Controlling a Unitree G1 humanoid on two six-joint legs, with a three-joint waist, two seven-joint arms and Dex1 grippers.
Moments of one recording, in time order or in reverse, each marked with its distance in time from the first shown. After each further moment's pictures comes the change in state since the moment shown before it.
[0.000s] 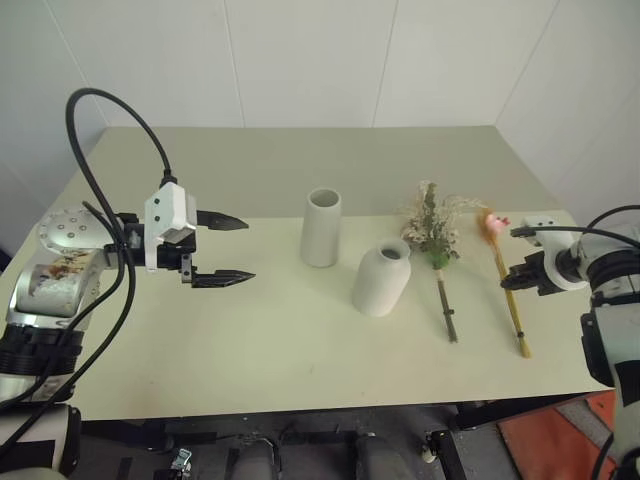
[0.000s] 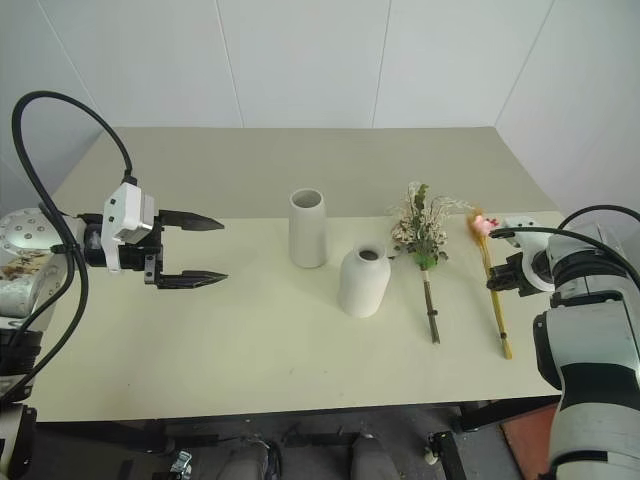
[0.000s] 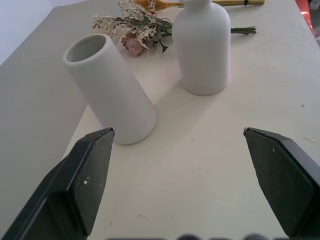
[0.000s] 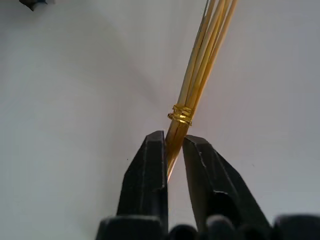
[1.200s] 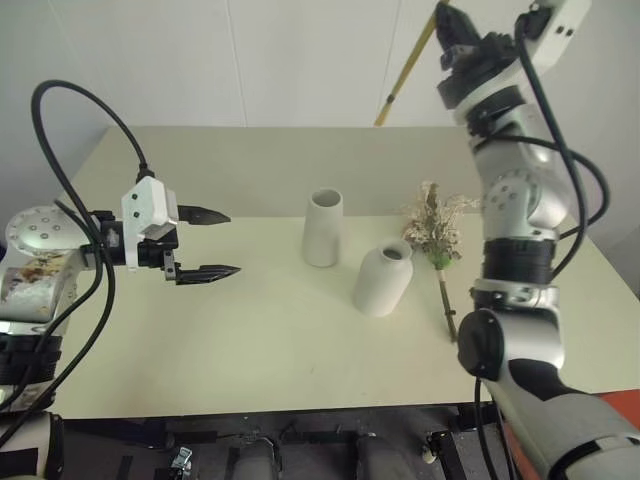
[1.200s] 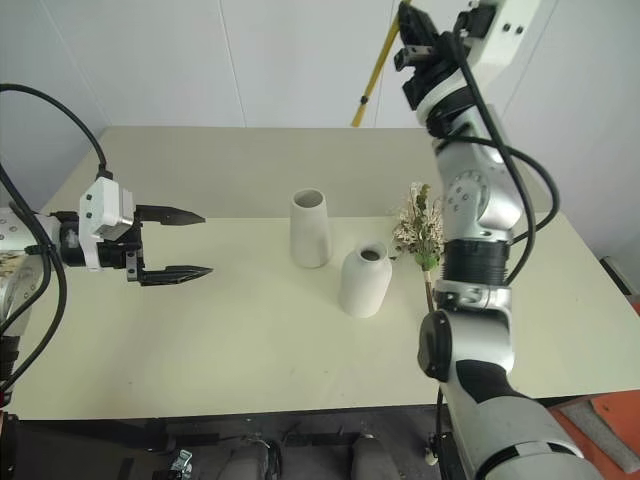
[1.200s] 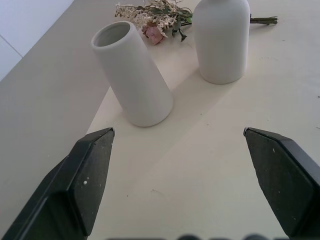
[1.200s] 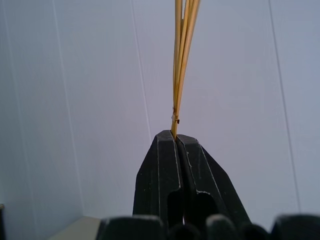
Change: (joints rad) left arm 0.081 0.071 0.089 -0.063 -0.011 0.049 0.040; right arm 0.082 0.616 -0.574 -1.051 0.587 -0.423 -0.628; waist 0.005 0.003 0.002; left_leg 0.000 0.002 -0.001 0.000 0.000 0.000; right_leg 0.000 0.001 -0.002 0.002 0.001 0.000
